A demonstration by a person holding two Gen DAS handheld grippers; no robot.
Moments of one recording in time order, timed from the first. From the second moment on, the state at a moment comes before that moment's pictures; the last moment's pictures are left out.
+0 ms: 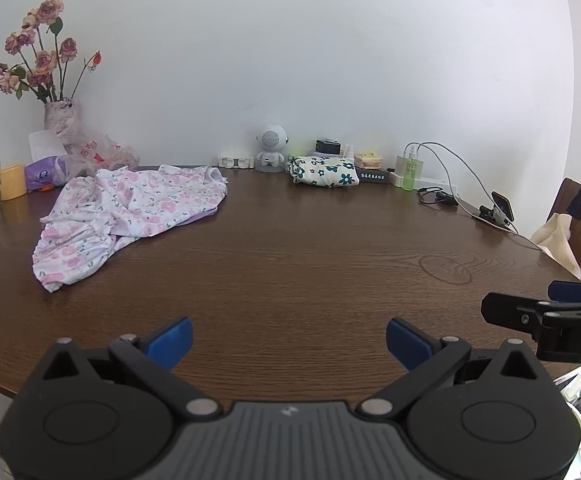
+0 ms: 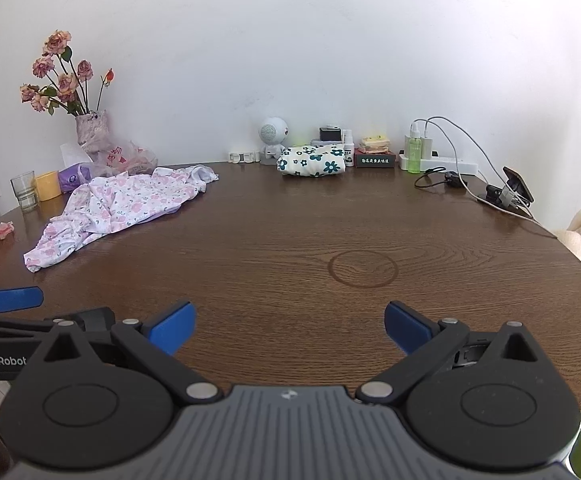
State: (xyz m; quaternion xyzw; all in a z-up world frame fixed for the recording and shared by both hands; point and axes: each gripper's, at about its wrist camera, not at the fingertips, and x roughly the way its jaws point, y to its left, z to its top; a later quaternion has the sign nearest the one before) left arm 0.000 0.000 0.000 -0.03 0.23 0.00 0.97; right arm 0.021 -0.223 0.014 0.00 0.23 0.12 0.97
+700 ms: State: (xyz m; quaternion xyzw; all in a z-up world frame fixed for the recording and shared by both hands) left arm -0.004 0.007 -0.004 -0.05 0.23 0.02 0.97; right arm 0.014 -0.218 0.014 0.00 0.22 0.13 0.97
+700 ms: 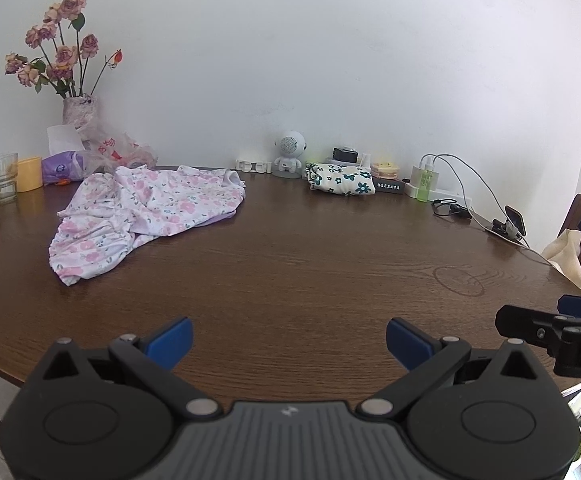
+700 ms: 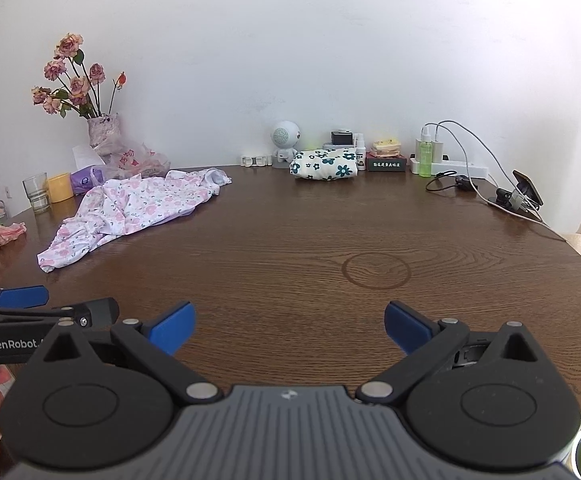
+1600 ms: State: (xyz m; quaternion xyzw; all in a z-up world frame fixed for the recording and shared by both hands) left arm -0.006 0.005 -0.001 -0.05 0.22 0.02 0.97; right arm 0.014 -0.220 0.013 0.00 0.22 0.13 0.97
